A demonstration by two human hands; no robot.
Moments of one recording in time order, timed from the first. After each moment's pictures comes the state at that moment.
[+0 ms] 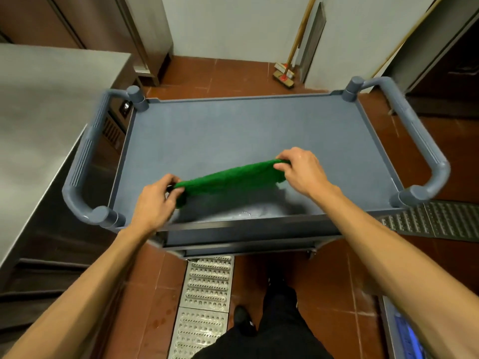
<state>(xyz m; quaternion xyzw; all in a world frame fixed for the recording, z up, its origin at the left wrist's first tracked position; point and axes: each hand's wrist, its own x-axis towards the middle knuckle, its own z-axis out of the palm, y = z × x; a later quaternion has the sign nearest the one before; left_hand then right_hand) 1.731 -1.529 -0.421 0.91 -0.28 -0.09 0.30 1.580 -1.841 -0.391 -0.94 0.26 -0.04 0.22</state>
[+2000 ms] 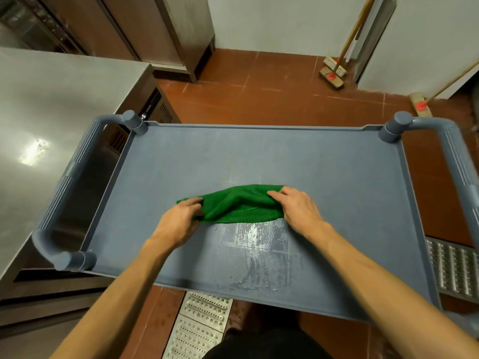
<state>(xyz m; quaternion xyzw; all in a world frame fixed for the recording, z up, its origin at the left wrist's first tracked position) 1.784 -1.697 -0.465 0.93 -0.33 -0.17 0.07 1.665 -1.995 -0.497 -0.98 0.05 0.00 0.19</state>
